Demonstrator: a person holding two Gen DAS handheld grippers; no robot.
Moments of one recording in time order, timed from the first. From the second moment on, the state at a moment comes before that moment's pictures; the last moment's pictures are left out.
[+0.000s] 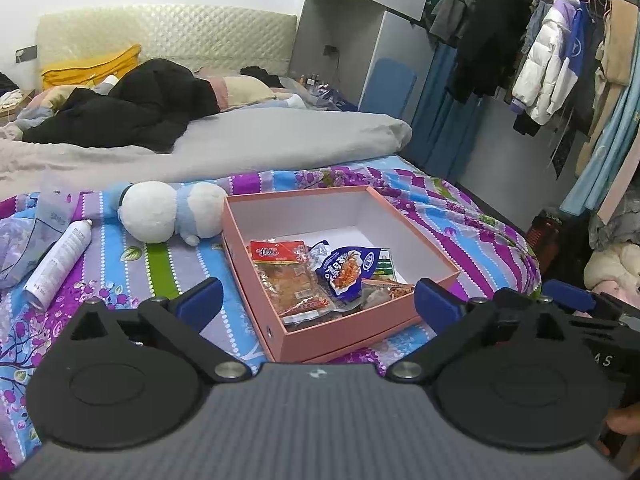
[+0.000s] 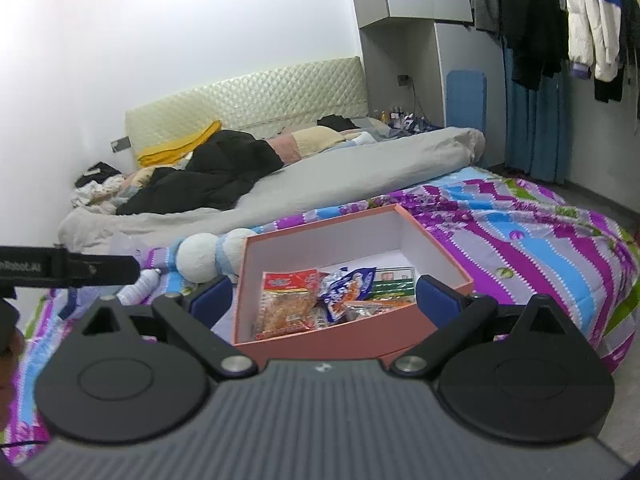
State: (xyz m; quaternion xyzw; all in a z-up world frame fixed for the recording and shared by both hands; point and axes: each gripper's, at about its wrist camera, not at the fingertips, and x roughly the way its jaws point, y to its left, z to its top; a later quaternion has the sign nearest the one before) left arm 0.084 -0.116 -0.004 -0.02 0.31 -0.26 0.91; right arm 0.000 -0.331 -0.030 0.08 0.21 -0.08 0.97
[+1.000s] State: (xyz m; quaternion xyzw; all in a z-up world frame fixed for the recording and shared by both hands) left arm 0.087 -0.119 -0.005 -0.02 0.32 -0.24 0.92; right arm 0.004 -0.331 -0.030 0.10 0.21 -0.07 0.97
